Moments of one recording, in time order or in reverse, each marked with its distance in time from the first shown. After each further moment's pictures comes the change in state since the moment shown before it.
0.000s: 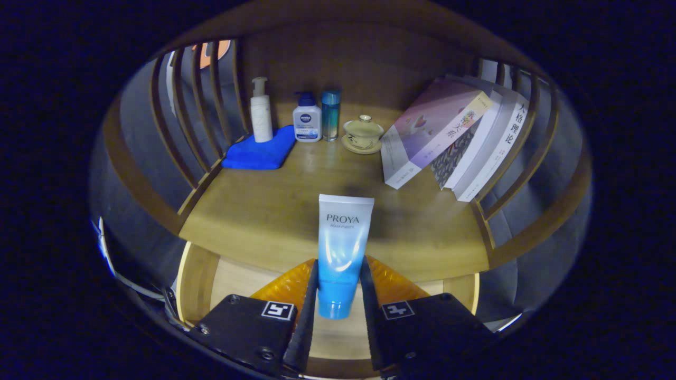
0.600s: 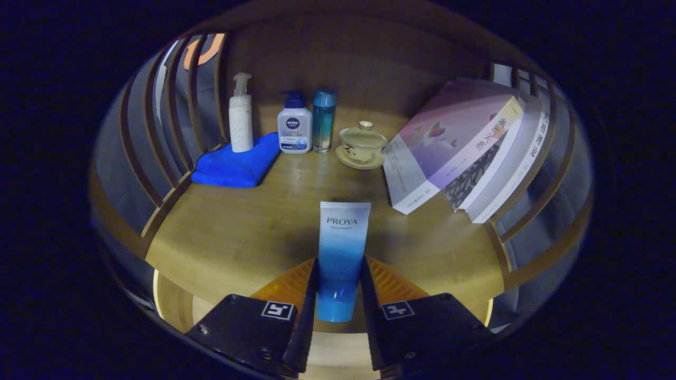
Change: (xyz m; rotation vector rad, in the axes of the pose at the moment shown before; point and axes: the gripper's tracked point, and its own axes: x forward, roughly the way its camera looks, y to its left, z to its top) arm 0.065 -0.002 0.029 -0.007 -0.087 -0.077
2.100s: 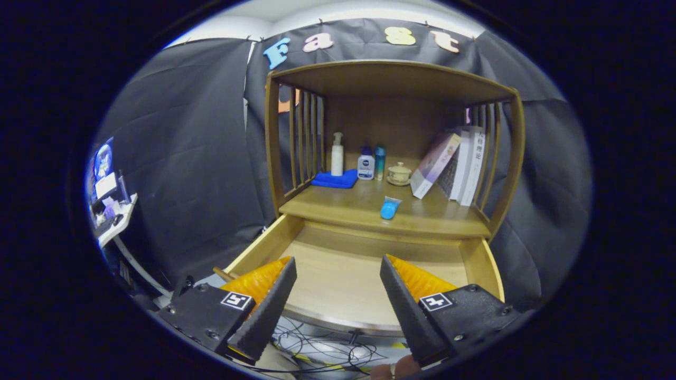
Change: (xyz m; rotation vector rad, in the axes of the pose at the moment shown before) arm -0.253 0.043 -0.183 -0.061 -0.385 0.282
